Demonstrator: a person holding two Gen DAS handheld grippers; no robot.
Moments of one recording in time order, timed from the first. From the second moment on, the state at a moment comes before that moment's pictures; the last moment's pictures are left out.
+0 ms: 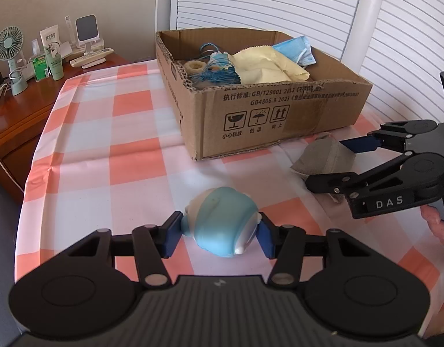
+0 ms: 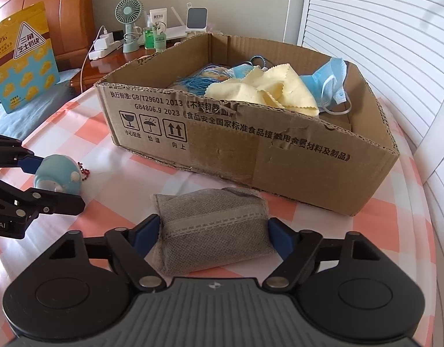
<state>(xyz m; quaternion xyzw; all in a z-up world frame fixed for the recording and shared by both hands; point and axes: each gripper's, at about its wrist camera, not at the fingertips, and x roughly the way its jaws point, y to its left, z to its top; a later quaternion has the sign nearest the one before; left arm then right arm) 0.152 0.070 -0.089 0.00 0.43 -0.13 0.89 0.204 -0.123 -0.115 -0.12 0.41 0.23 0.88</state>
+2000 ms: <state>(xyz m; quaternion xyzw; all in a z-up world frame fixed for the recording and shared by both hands) 0.165 0.048 -0.001 0.06 0.29 -0.09 0.95 0.191 -0.148 -0.006 -0.08 0.32 0.21 0.92</state>
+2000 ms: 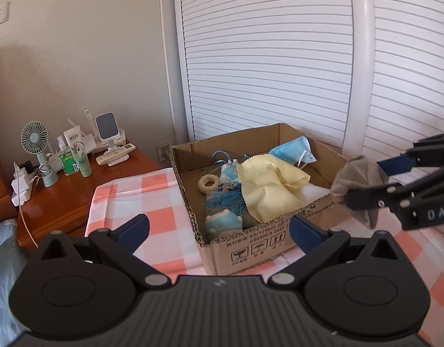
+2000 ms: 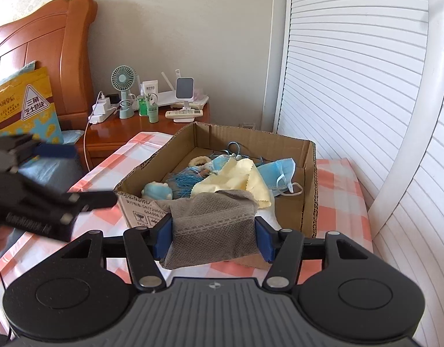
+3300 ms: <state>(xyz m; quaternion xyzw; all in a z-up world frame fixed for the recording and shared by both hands) 0.145 0.043 0.013 0.02 0.34 0.01 0.94 0.207 -0.153 -0.005 -0.07 0.39 0.05 0.92</state>
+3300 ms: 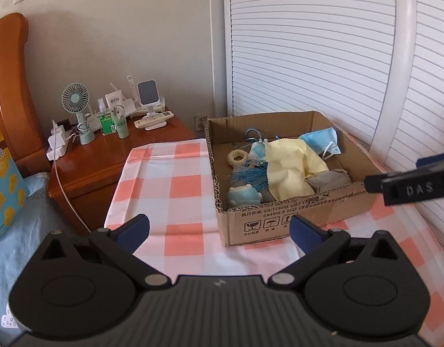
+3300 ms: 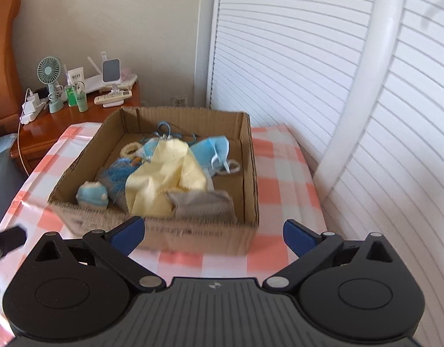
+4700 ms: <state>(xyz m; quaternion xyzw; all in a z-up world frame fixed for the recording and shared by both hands) 0.139 0.019 0.024 0.03 0.37 0.01 0.93 0.147 -0.157 0.004 -0.03 0.39 0.02 0.92</state>
